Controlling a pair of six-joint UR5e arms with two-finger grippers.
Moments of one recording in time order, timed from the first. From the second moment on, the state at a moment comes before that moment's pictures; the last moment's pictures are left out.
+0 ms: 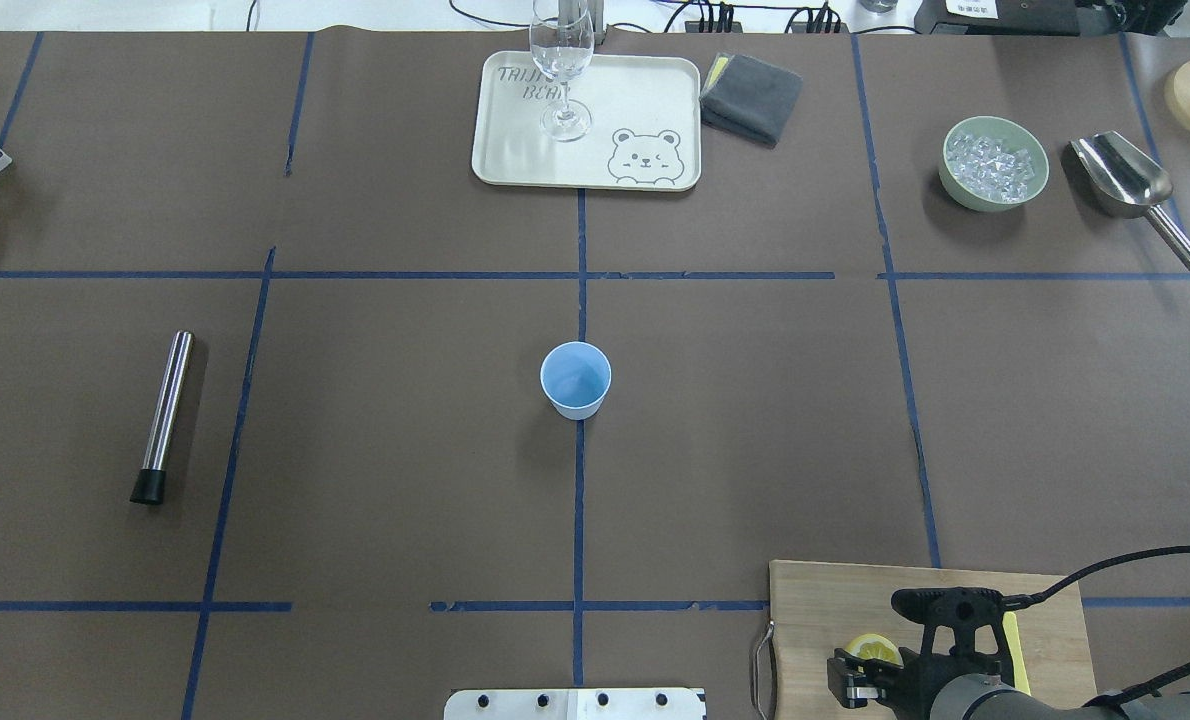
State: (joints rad) left arm -1.56 -1.70 -1.68 -1.50 -2.36 0.14; right arm -0.11 -1.76 2.20 -1.21 1.26 1.65
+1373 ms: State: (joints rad) left arm -1.57 -1.70 -1.69 -1.50 -2.36 0.14; right arm 0.00 -1.80 2.32 -1.21 1.34 1.64
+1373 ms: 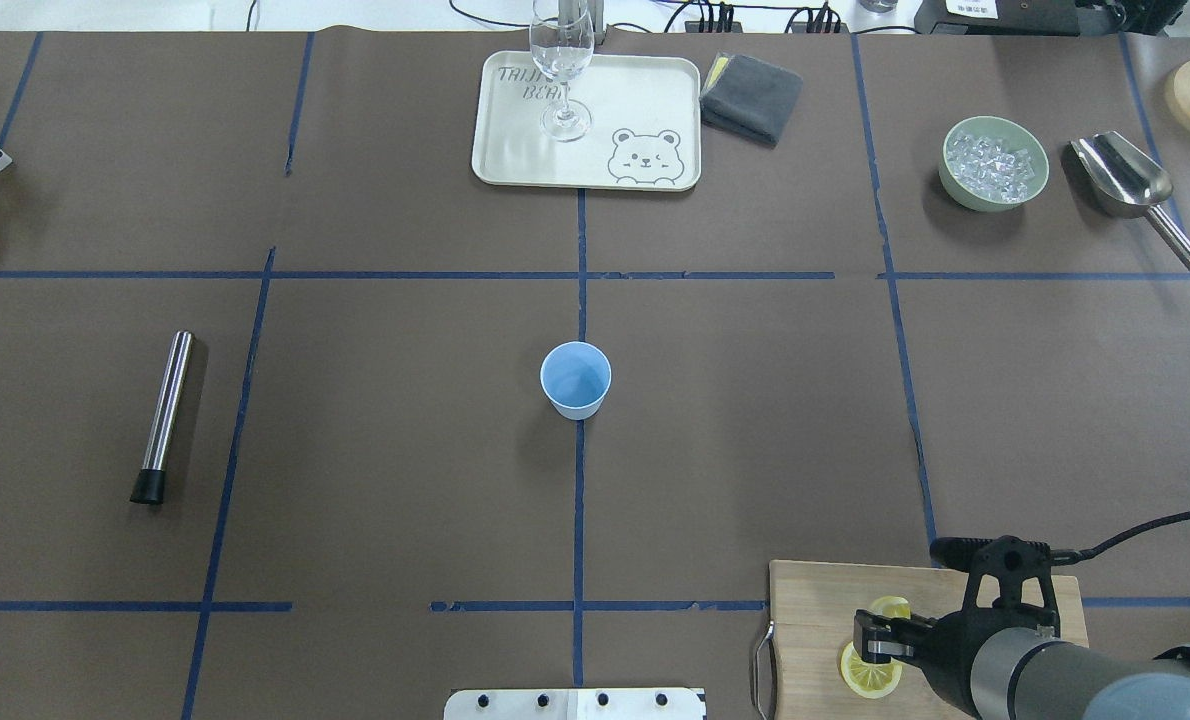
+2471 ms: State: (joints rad) left arm -1.57 -1.69 -1.69 -1.50 -2.36 0.14; right arm 0.40 -0.87 1.83 -1.70 1.58 1.49
